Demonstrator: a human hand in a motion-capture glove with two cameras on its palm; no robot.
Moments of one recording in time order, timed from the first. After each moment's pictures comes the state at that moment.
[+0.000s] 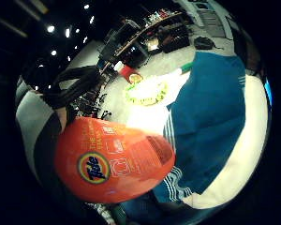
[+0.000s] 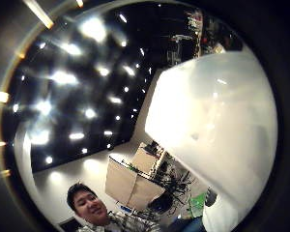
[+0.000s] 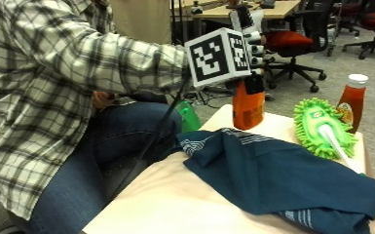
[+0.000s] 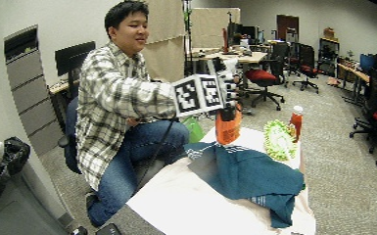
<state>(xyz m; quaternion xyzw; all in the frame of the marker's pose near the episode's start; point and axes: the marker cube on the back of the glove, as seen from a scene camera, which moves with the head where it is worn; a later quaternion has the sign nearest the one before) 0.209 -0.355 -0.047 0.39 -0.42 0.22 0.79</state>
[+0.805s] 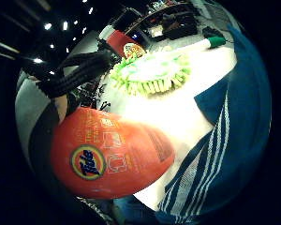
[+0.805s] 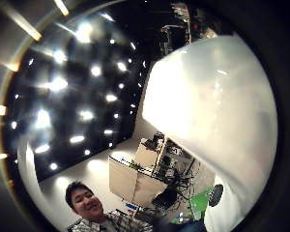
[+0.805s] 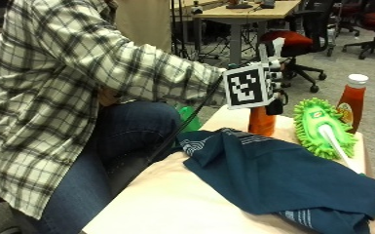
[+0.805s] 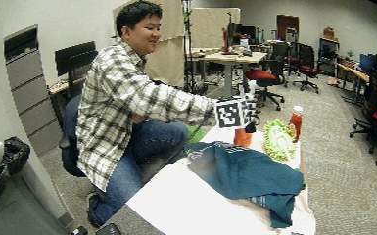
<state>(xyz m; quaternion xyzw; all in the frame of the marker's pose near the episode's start) 0.204 -0.429 0.032 0.34 -0.44 0.22 0.80</state>
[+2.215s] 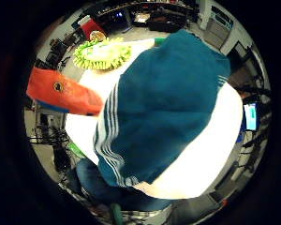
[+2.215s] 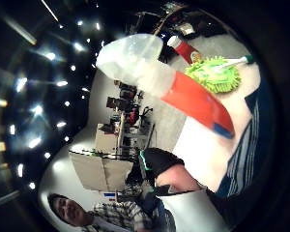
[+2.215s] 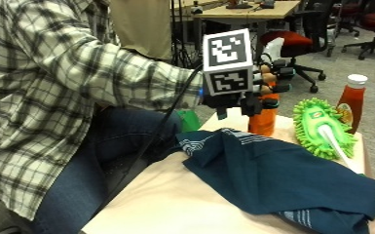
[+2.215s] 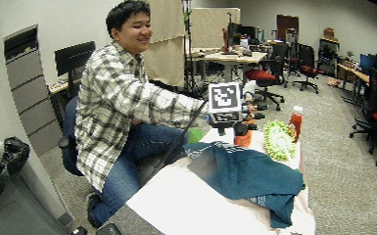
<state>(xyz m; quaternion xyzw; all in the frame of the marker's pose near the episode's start) 0.232 -0.327 0.015 0.14 -0.20 0.23 0.94</state>
